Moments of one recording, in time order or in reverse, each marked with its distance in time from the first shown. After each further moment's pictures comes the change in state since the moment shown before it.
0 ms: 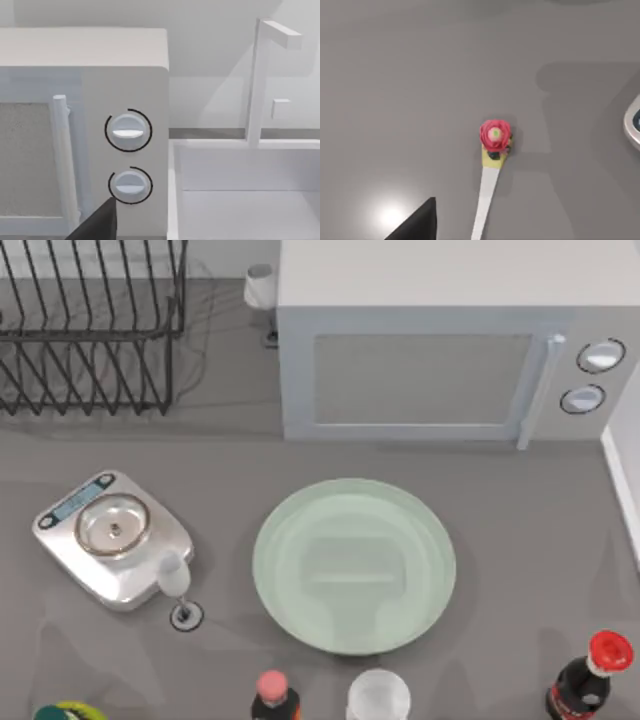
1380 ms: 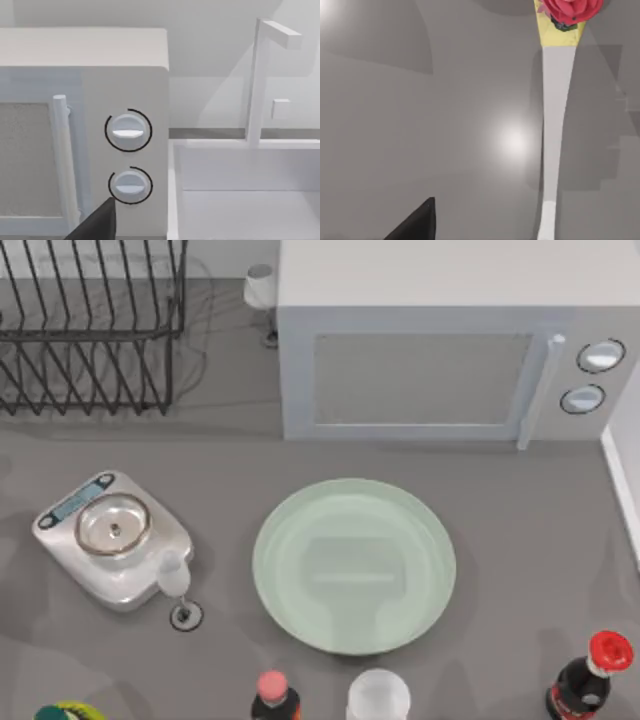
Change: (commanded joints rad) left arm 0.180 0.922 0.596 -0.457 0.005 0.313; right arm 0.000 0.000 0.000 0.000 0.000 0.000
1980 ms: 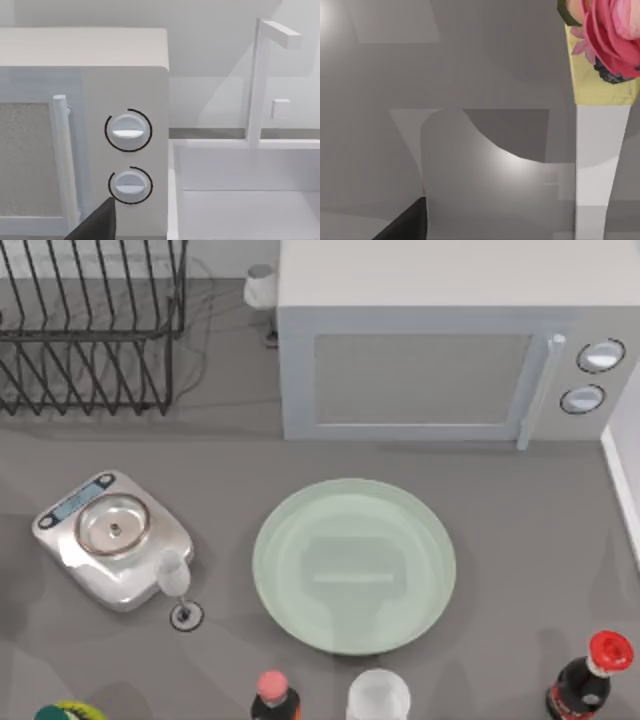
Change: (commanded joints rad) left arm 0.004 0.141 -0.165 0.310 0.001 0.006; right arm 0.000 0.000 0.000 0.000 0.000 0.000
